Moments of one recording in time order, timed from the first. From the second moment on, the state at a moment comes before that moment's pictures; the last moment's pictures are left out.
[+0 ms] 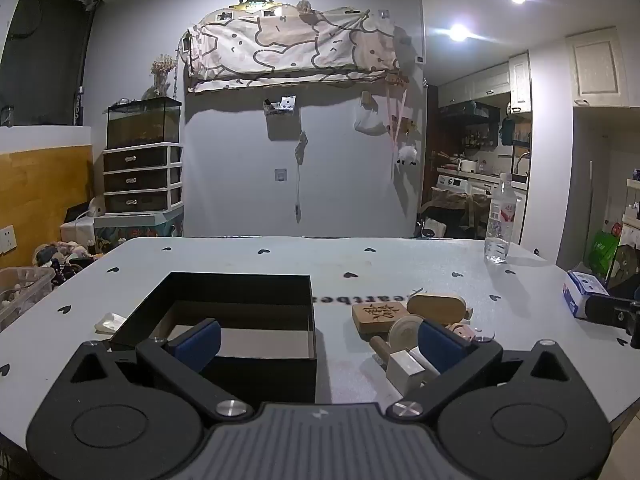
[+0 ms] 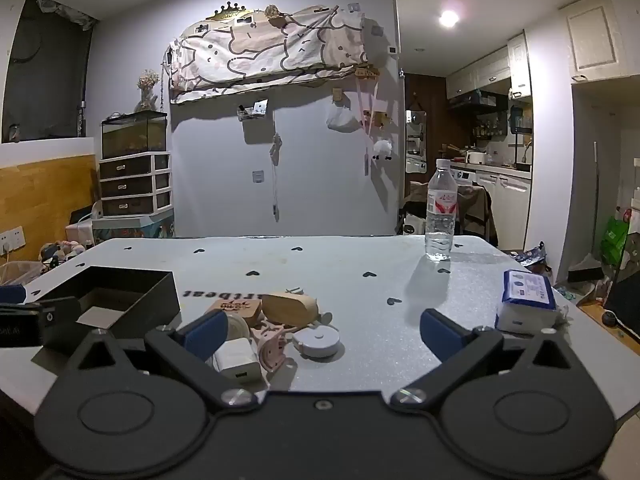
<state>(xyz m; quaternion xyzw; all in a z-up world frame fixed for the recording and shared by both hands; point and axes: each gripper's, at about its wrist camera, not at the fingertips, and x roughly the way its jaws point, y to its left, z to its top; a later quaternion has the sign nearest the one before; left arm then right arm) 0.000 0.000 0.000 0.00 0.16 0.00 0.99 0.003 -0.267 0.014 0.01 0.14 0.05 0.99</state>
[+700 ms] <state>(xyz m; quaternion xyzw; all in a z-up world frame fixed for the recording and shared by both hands) 0.000 0.000 0.000 -0.01 0.16 0.00 0.99 0.003 -0.268 0.015 0.01 0.15 0.05 0.99</state>
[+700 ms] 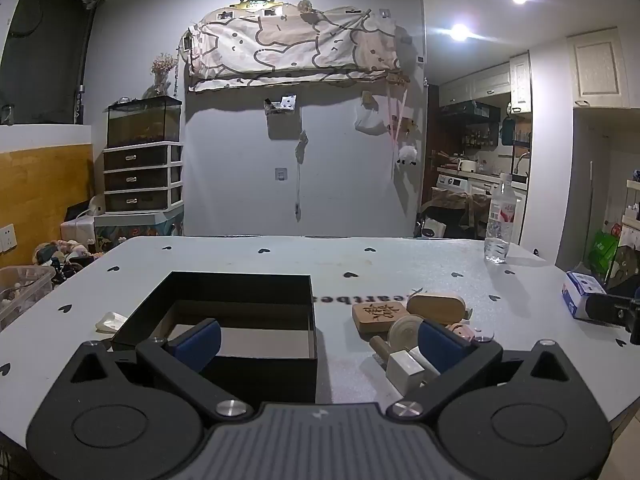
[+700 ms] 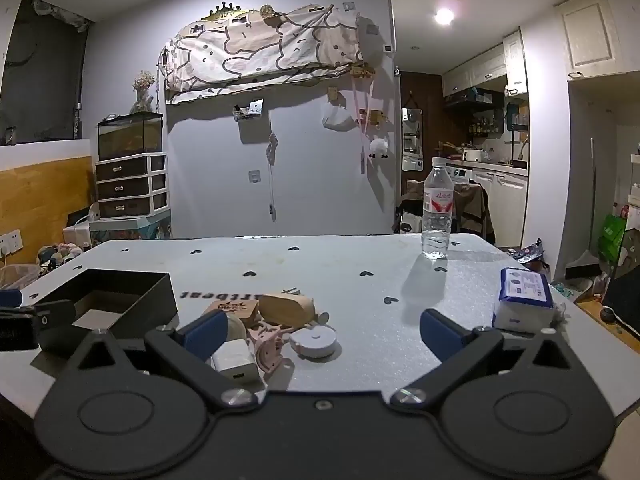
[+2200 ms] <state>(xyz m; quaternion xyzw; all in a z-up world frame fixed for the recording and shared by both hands) 0.000 0.000 0.000 -0.01 0.16 0.00 0.99 0.004 -0.271 0.015 0.01 0.15 0.05 0.99</state>
